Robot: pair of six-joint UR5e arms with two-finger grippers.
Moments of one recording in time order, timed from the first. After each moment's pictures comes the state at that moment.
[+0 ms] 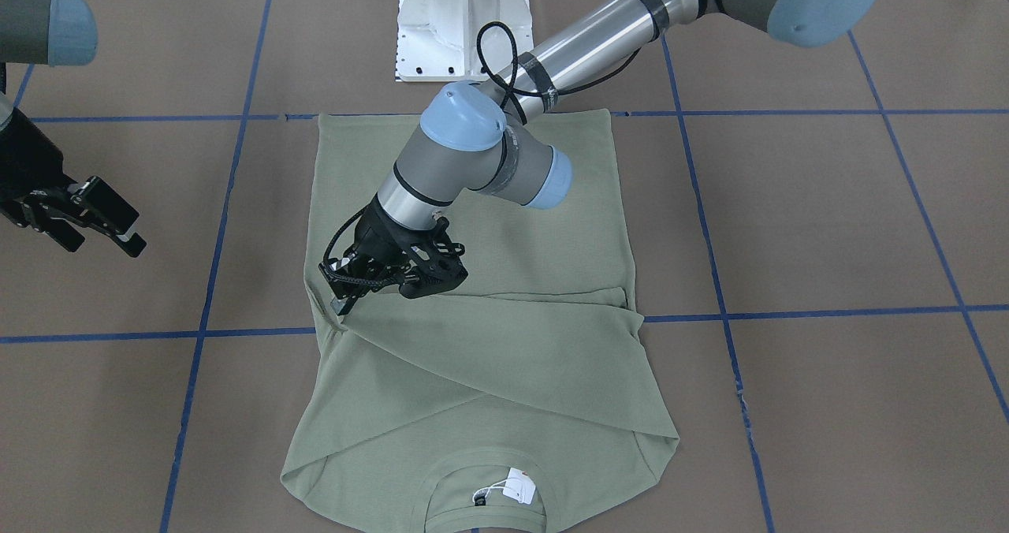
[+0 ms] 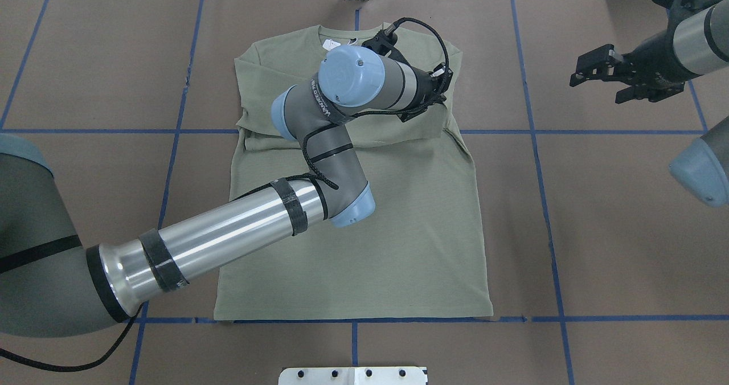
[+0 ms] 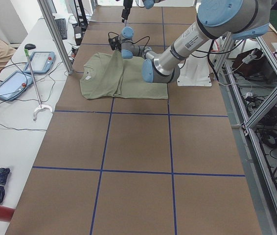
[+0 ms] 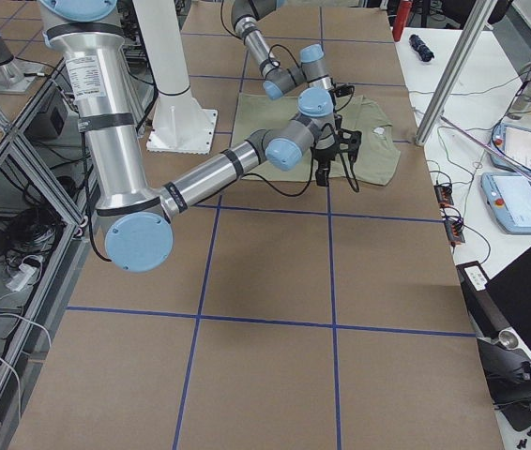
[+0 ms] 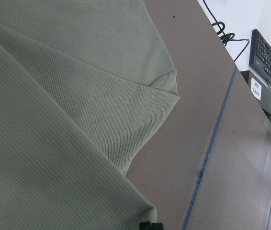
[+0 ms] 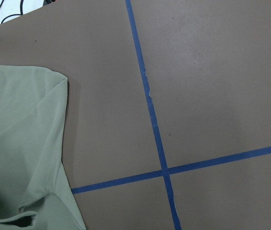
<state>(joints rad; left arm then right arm) -0.57 -2.73 -0.85 -2.58 -1.73 -1.92 1.08 -1.38 1.88 -1.25 2.17 1.13</state>
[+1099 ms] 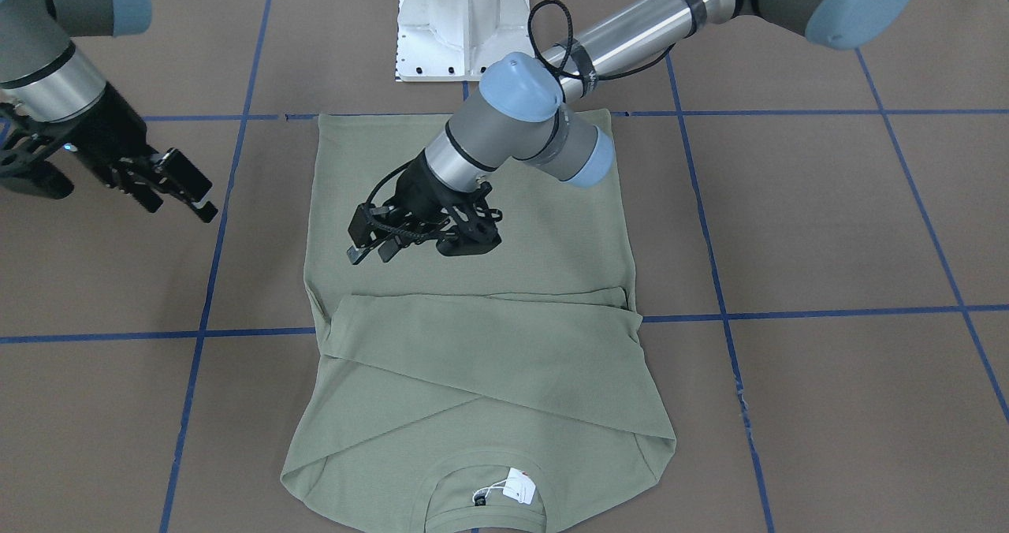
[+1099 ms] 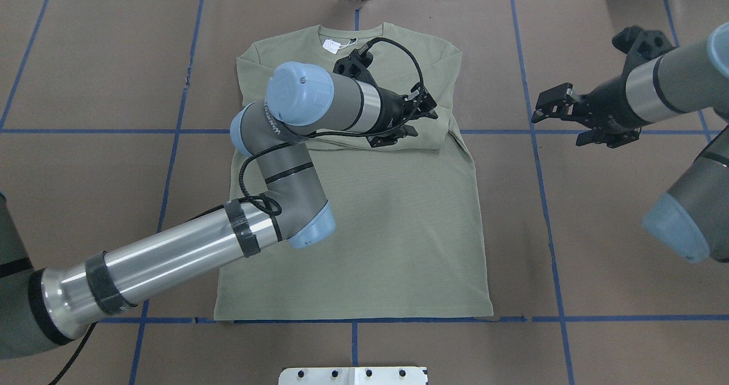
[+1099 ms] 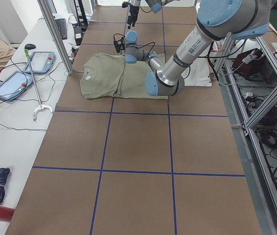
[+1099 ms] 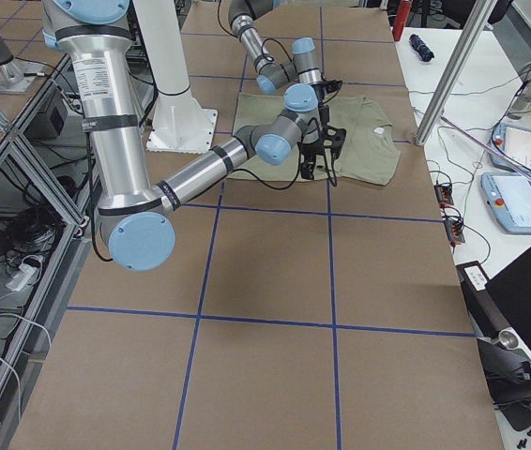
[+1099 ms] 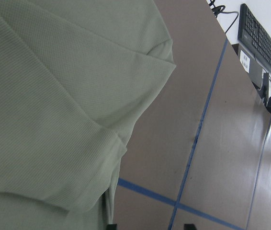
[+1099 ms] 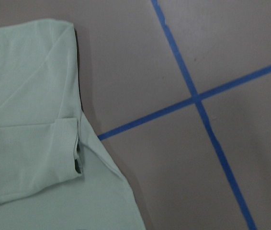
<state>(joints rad) -0.57 -2.48 -1.22 -2.55 -1.87 -1.88 0.84 -1.42 2.02 -1.25 2.05 1.48</state>
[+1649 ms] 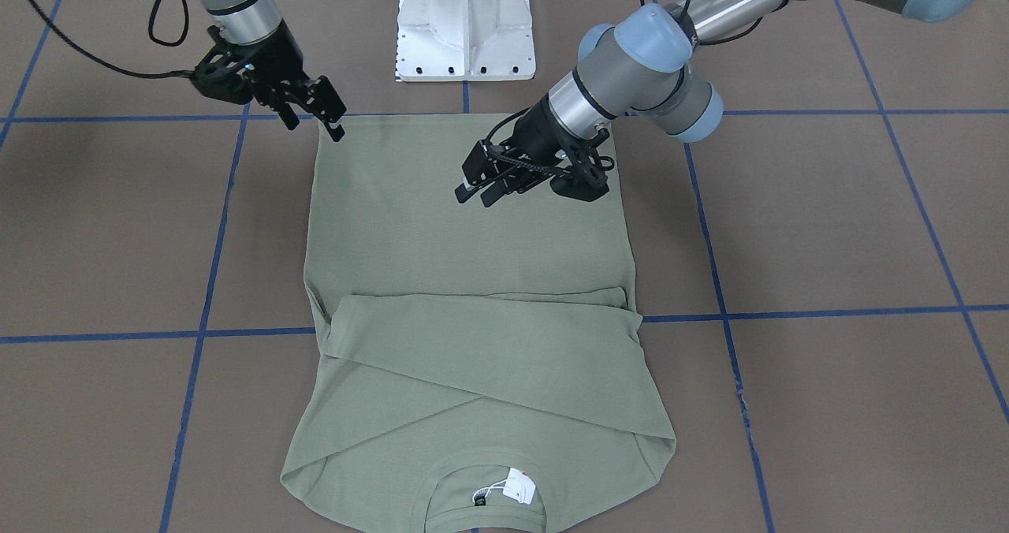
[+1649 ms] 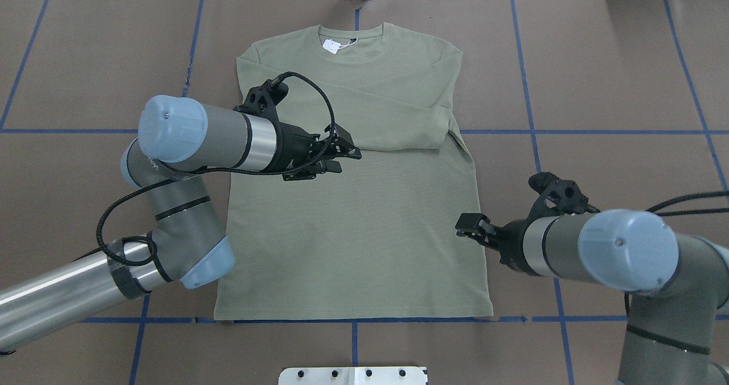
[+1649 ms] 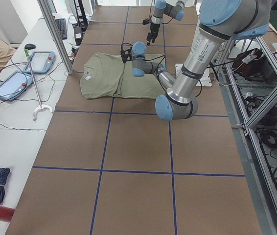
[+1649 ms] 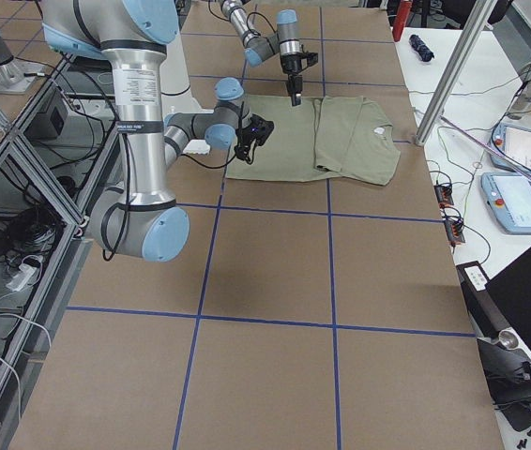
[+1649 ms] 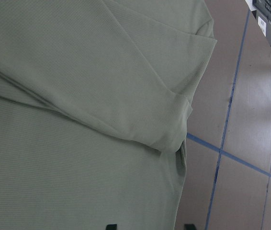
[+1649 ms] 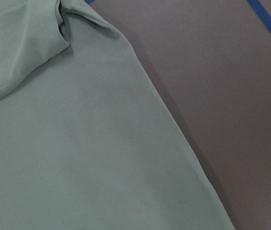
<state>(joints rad) -0.58 -2.14 -1.58 -2.52 -1.95 -1.77 0.31 -1.48 2.15 -1.27 1.61 1.91</state>
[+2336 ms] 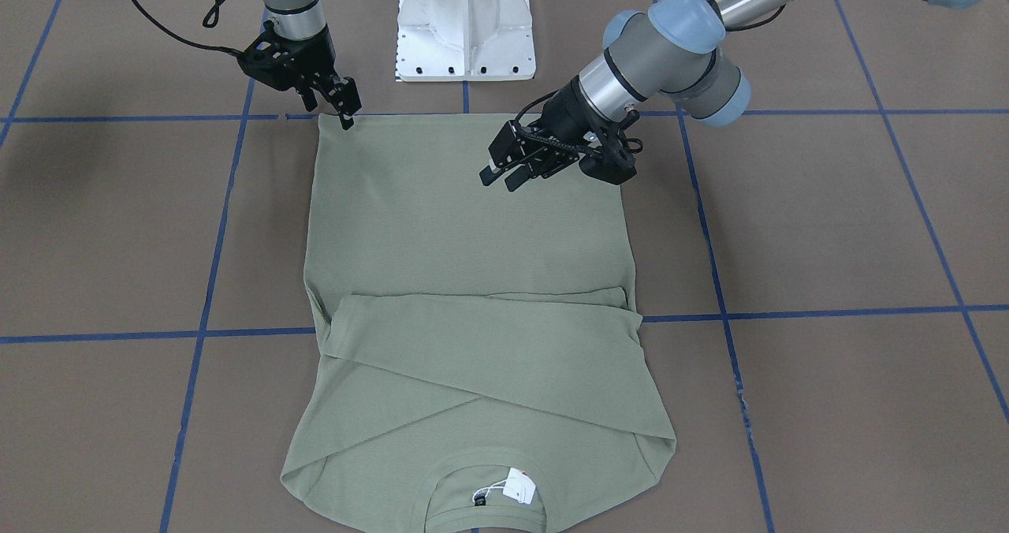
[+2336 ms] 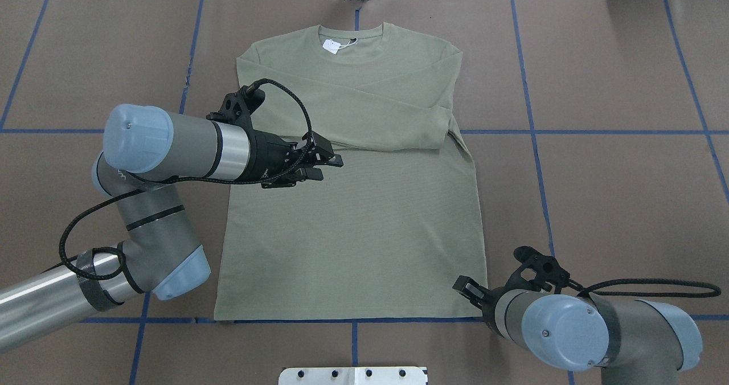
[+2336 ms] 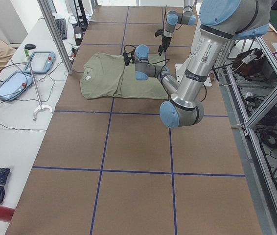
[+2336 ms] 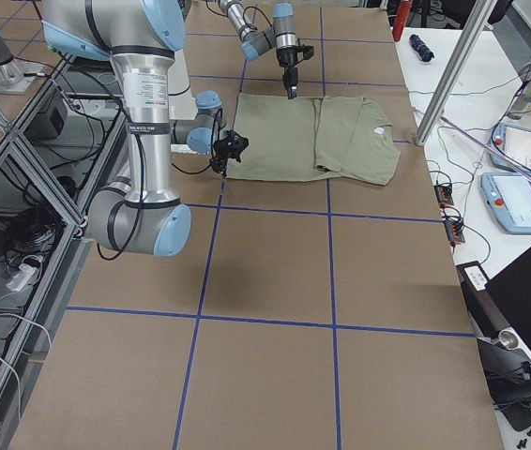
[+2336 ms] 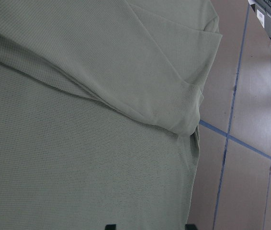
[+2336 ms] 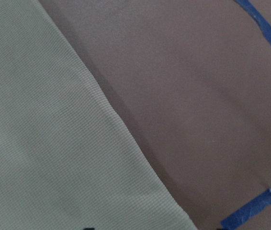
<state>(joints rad) -0.58 -2.08 -1.64 -2.53 -1.95 -1.76 0.14 -1.48 2.09 -1.39 1.50 2.11</state>
